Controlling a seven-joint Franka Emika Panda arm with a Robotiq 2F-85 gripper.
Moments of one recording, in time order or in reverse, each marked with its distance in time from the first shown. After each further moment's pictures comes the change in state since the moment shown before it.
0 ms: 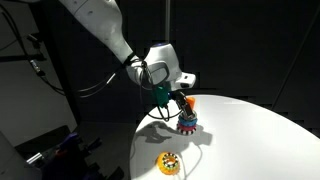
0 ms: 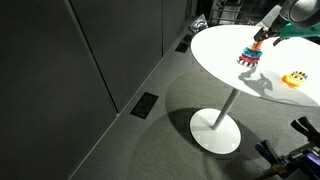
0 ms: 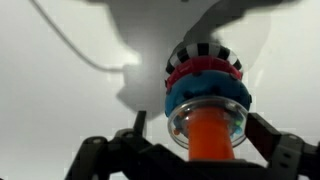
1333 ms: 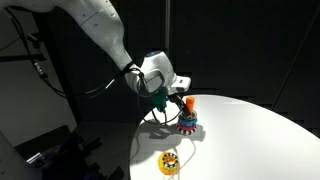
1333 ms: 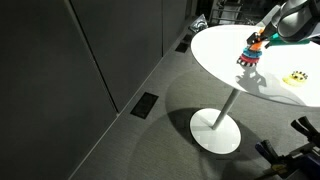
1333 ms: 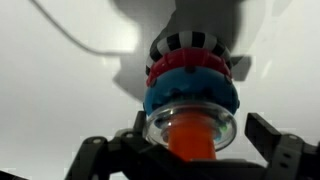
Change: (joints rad) arm 0.098 0.089 -0.058 -0.007 0.067 0.183 0.023
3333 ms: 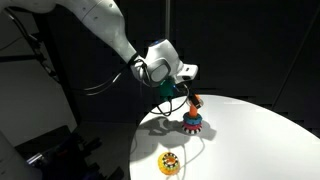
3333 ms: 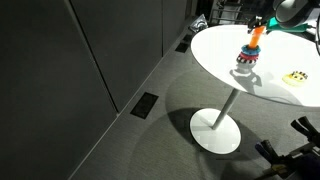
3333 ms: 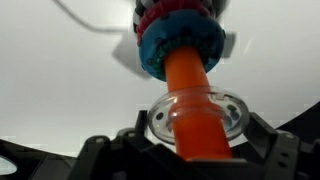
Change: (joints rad) arm 0.081 -0.001 -0.100 0.097 0.054 -0.015 0.092
